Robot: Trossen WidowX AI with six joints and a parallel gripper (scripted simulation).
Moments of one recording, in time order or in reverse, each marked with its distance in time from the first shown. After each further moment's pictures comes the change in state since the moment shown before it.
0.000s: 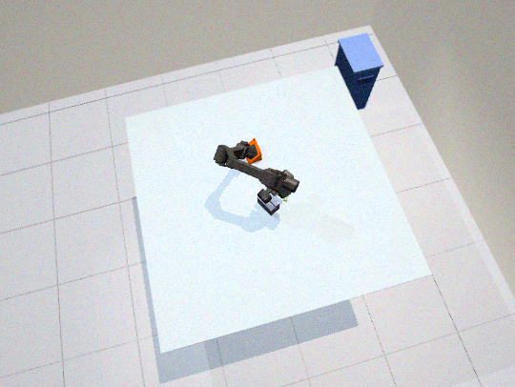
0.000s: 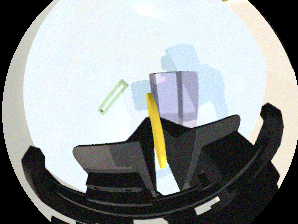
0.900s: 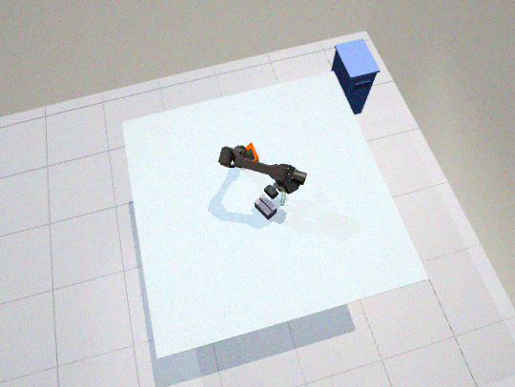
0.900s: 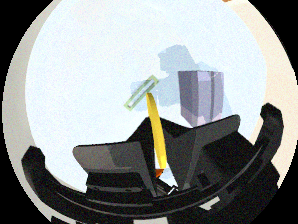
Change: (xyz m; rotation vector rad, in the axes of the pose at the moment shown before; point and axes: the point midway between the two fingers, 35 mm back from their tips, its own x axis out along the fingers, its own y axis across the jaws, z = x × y) arm -0.001 0.062 0.000 0.015 -0.008 -0.005
